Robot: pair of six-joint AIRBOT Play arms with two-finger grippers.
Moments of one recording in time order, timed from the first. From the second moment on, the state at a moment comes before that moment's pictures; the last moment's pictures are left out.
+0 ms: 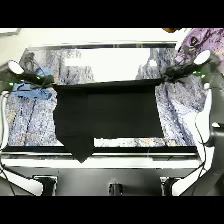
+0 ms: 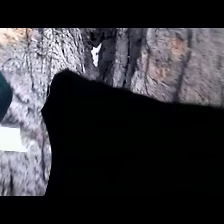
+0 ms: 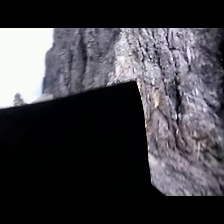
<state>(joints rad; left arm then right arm) 0.11 -1.83 1.78 1.32 -1.12 -1.53 -0.13 -1.93 2.01 -1.21 1.26 1.59</state>
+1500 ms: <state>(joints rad) 0.14 -1.90 1.79 1.32 -1.43 -1.55 -0.05 -2.05 2.02 -1.39 1.71 1.68</state>
